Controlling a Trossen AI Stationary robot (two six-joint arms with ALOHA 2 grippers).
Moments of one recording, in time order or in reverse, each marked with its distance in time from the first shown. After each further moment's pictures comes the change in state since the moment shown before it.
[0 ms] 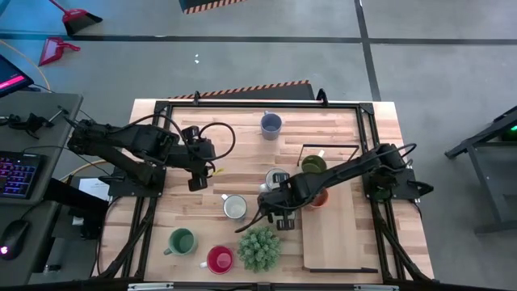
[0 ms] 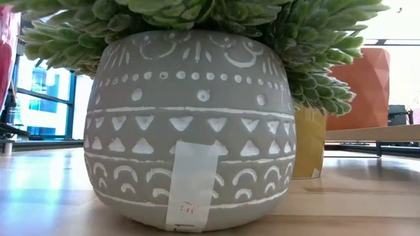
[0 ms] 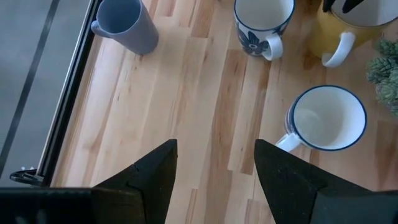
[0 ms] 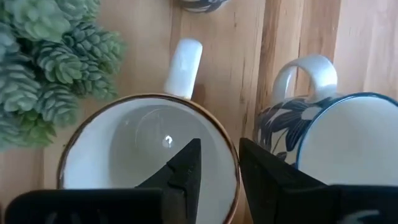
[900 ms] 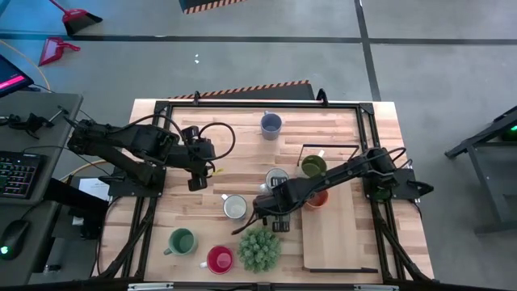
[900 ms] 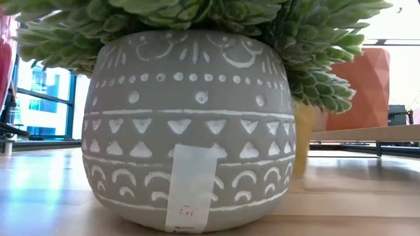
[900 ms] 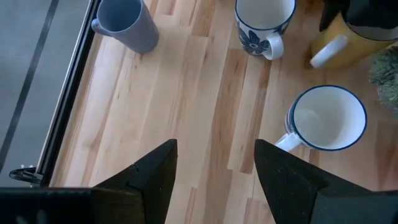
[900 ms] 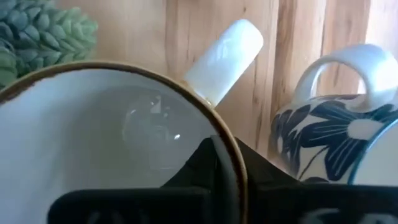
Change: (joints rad) left arm 0.000 0.000 0.000 -0.004 0.000 -0.010; right arm -0.006 0.095 0.003 0.023 0.003 0.048
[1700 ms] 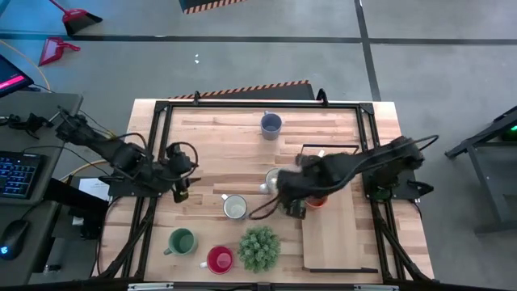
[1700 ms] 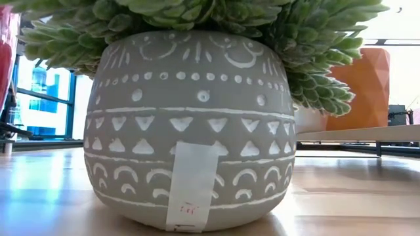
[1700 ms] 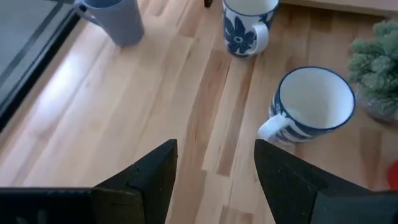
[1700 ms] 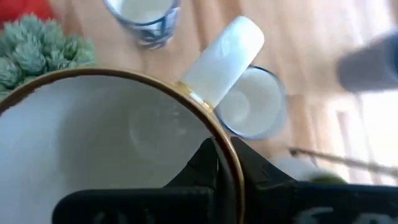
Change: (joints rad) left arm -0.245 -0.414 -0.598 0.347 -0.159 -0.253; right arm 0.036 -0.281 0.185 -0.318 0.130 0.217
